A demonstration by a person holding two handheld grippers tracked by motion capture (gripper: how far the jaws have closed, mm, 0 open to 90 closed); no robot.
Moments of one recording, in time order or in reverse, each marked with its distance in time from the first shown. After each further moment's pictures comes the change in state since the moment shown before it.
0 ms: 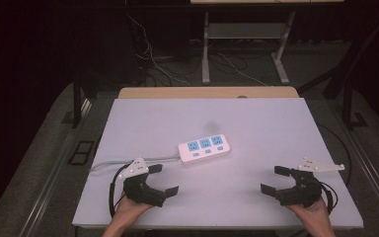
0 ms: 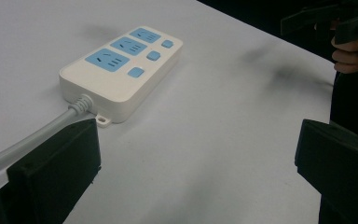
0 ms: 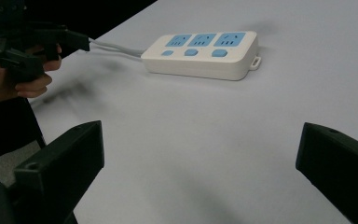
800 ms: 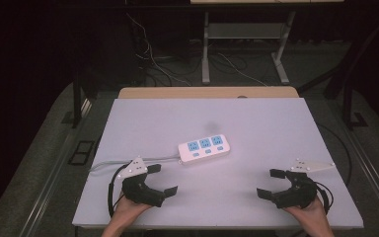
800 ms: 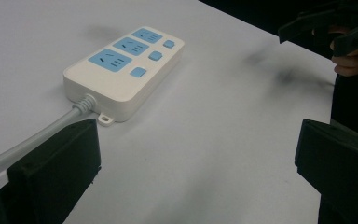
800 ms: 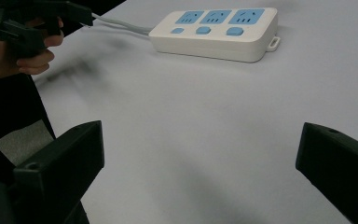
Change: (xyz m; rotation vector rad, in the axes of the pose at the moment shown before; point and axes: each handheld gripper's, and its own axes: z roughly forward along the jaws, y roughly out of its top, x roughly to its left) left arm 0.000 0.001 -0.004 -0.001 0.003 0.005; right arm 0.003 -0.001 0.009 0.082 0.031 -0.022
